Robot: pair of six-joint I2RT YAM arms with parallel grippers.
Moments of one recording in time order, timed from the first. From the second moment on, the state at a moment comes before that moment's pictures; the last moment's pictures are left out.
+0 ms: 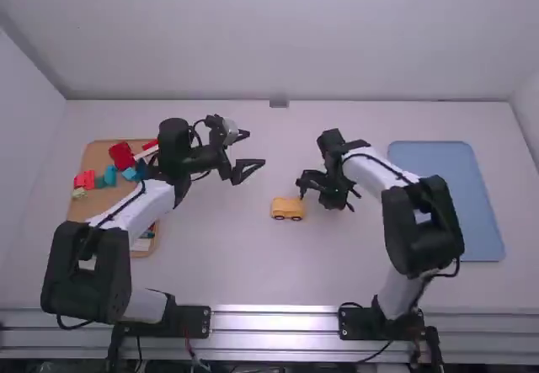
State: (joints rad) left arm -0.10 1.51 0.81 0.35 0.98 0.18; right arm 0.34 1.87 1.17 -0.85 -0.04 -1.01
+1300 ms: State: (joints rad) left arm -0.10 1.51 0.81 0.06 1.13 0.53; right arm -0.01 1.55 0.94 -0.63 -0.69 -1.28
